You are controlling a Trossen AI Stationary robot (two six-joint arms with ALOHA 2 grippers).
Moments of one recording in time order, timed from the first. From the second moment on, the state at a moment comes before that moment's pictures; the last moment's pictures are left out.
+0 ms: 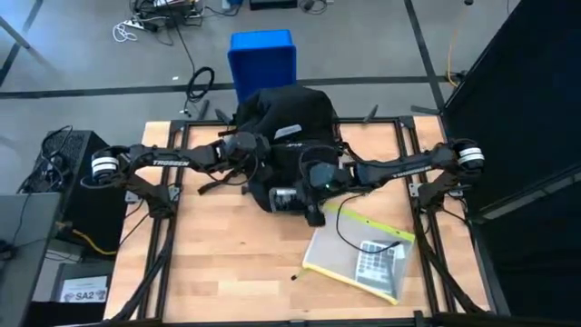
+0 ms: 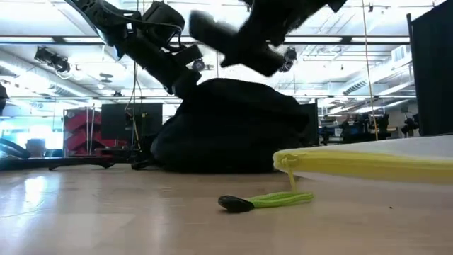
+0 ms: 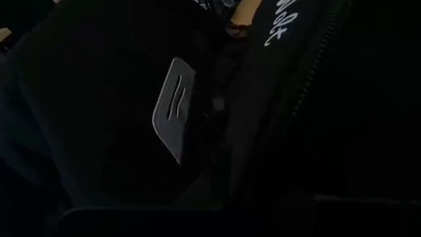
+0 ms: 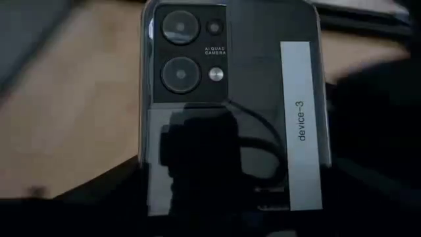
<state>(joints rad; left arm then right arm) 0.32 1.44 0.80 0.10 -0.28 0.20 0.10 1.59 1.16 -0.16 -0.05 -0.08</state>
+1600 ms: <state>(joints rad) 0.26 1.20 0.80 -0.23 -0.11 0.16 0.34 1.80 1.17 -0.08 0.49 0.14</state>
